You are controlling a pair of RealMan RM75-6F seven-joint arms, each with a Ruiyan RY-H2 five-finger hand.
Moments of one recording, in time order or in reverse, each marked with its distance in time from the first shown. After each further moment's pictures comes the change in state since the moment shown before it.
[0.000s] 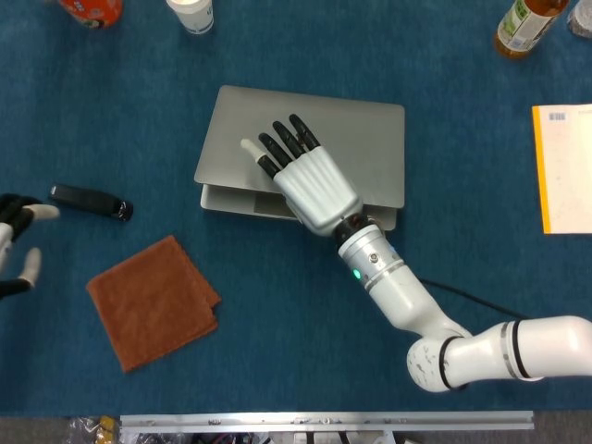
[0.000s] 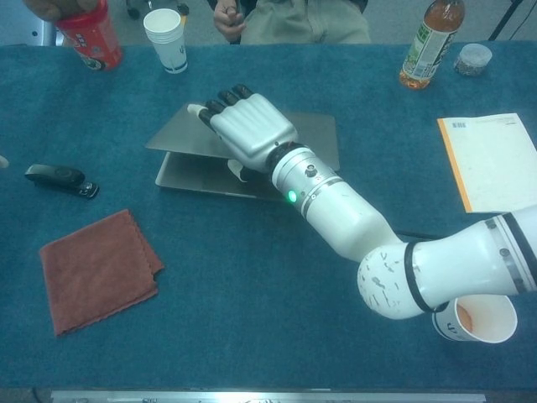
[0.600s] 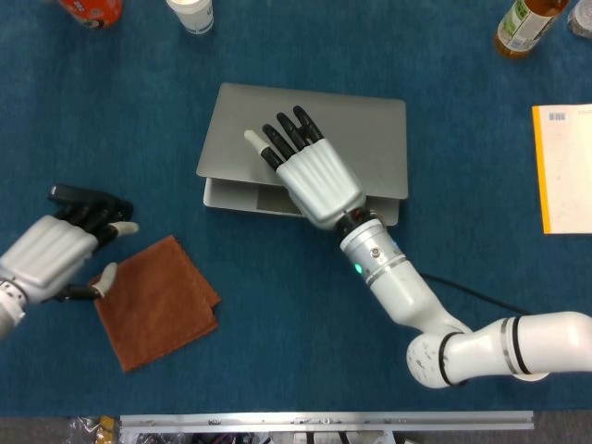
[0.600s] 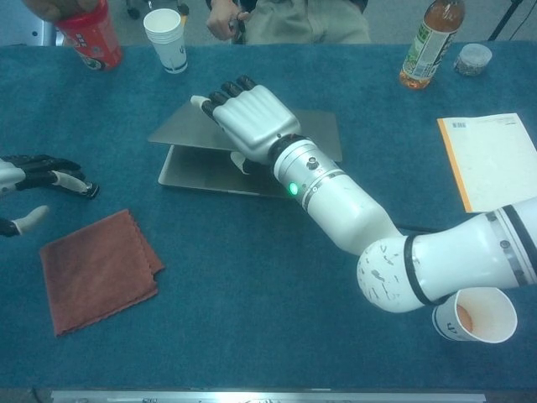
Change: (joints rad) left arm -0.222 0.017 0.054 -0.036 0.149 -0.253 0.047; right arm 0.021 0.013 0.001 -0.001 0.026 0.022 -0.008
